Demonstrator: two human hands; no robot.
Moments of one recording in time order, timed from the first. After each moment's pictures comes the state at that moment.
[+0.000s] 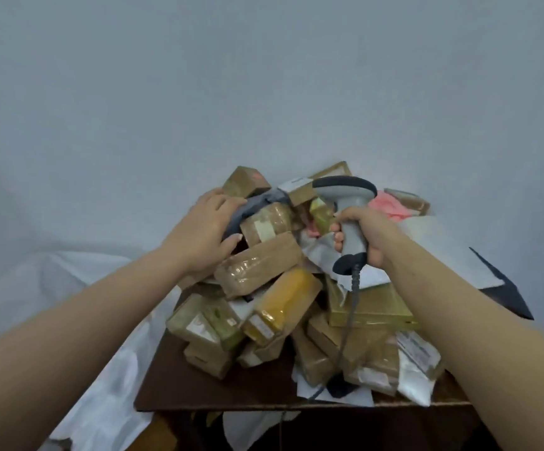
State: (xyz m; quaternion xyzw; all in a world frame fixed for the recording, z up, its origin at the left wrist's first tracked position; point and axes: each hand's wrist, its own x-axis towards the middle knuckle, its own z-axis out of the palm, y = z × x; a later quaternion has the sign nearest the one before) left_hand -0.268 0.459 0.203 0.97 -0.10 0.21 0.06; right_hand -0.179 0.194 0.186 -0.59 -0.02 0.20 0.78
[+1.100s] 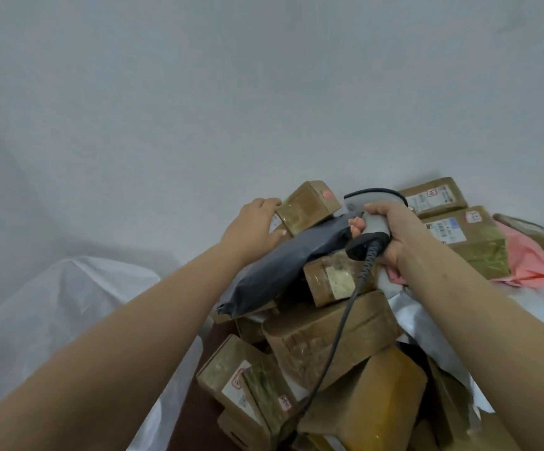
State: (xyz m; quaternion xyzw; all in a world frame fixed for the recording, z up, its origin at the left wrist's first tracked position) left_hand -0.077 0.582 0.170 0.98 0.03 0.14 0.15; right_hand -0.026 0.364 0.201 -0.47 0.10 0.25 0.84
